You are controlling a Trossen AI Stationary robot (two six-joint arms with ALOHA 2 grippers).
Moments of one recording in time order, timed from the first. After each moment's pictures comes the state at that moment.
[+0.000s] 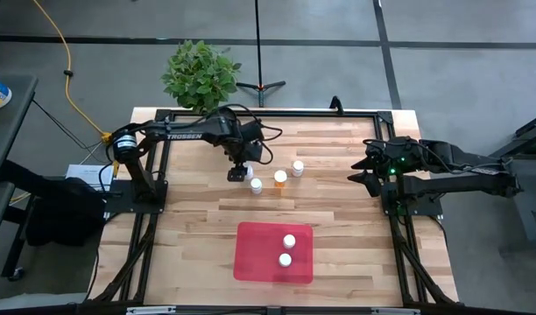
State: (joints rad) left arm 0.34 1.75 1.31 -0.87 0.14 0.43; right arm -0.12 0.60 0.76 -0.83 -0.03 0.50
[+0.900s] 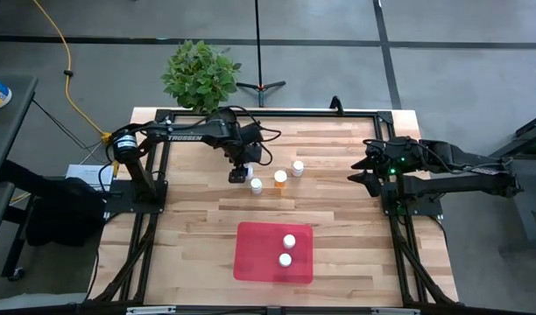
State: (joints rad) left arm 0.34 1.75 1.26 -0.81 0.15 0.38; right arm -0.12 0.60 0.76 -0.83 -0.03 0.49
